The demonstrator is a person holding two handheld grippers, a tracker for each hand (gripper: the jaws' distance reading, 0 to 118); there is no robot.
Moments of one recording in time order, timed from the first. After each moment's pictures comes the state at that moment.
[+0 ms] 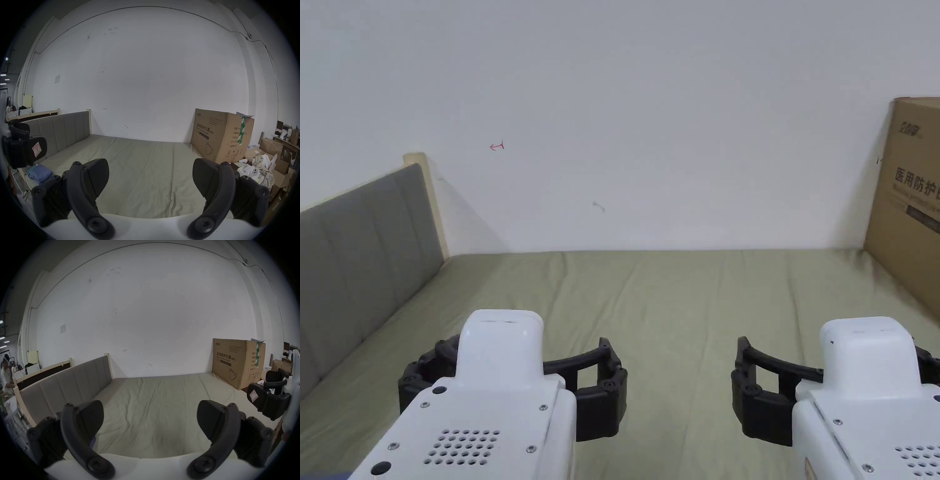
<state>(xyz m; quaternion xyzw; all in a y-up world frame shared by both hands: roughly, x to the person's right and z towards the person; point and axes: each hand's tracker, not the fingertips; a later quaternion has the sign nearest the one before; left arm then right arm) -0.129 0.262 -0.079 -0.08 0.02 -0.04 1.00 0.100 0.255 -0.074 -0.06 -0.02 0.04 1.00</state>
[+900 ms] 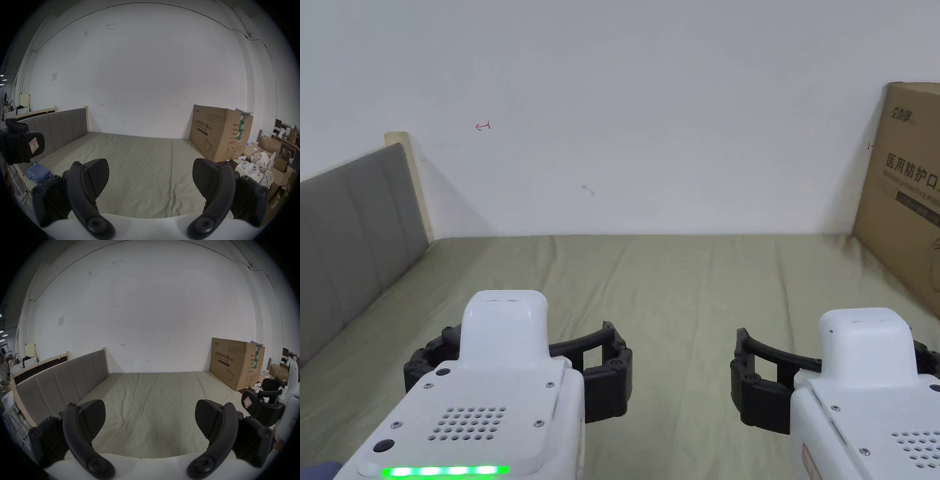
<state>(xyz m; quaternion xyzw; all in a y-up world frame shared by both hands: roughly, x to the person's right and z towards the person) -0.123 0.262 -0.090 -0.10 0.01 -0.02 0.99 0.099 0.249 -0.086 -0.08 -0.03 0.03 1.00</state>
